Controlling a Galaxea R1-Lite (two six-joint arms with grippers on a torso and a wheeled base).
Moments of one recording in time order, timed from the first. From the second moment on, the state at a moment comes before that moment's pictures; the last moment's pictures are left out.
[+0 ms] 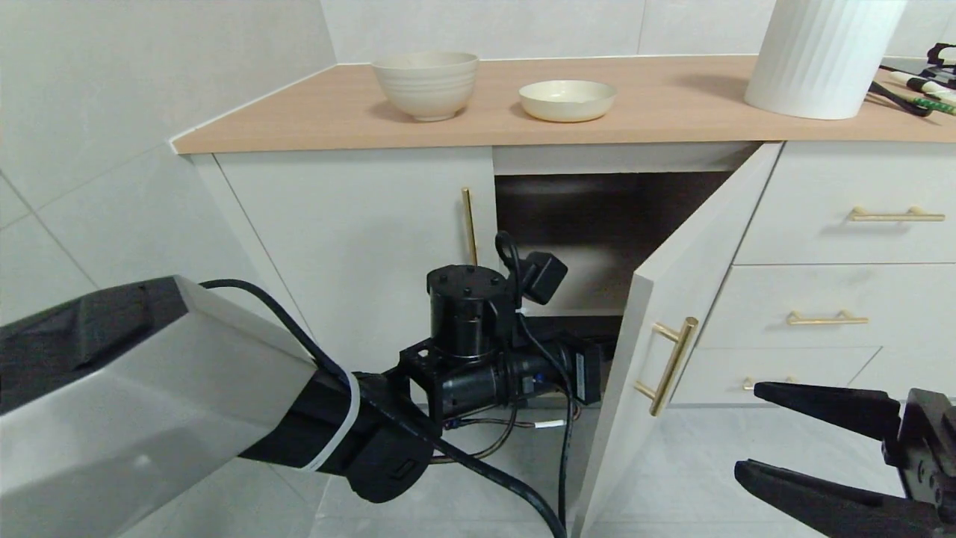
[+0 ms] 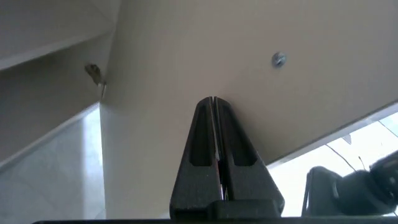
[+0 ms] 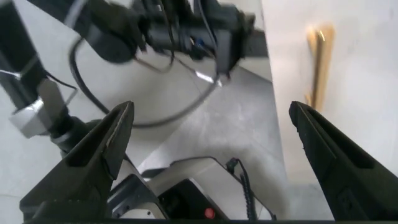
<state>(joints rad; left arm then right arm) -0.78 2.10 -1.04 -0.94 -0.38 -0.35 0.77 1.05 -0.49 -0.41 0.15 0.23</state>
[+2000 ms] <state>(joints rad) -0.31 1.20 -0.74 -0.34 -0.15 -0.28 0.58 1.41 -0.86 -0.29 0.08 0.22</state>
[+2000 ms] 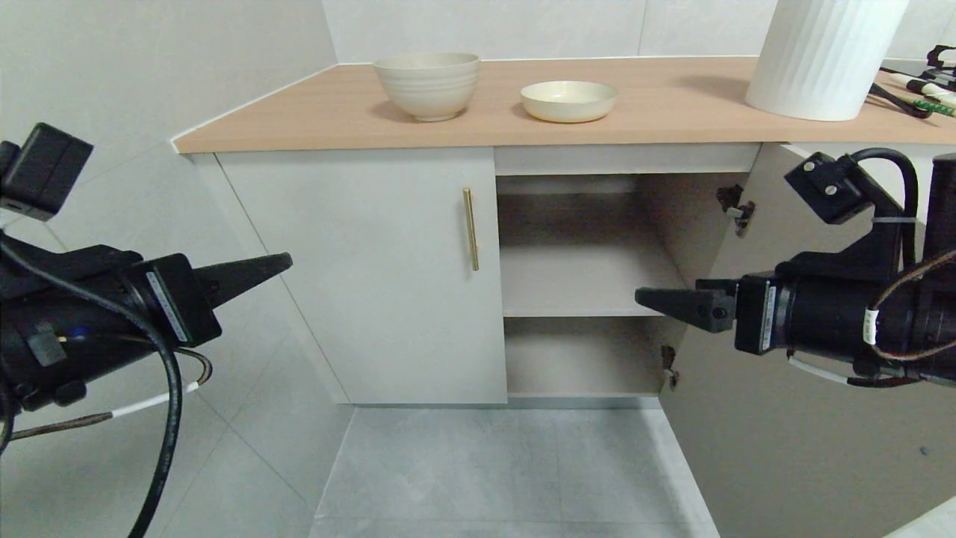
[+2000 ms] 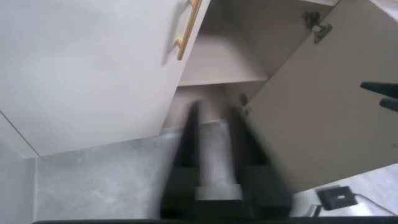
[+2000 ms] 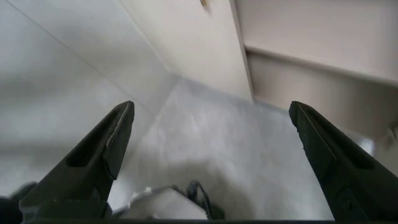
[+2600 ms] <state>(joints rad) -0.29 1.19 -0.74 -0.38 -0.15 -0.28 0.57 1.40 -0.86 -0.27 0.03 0.22</state>
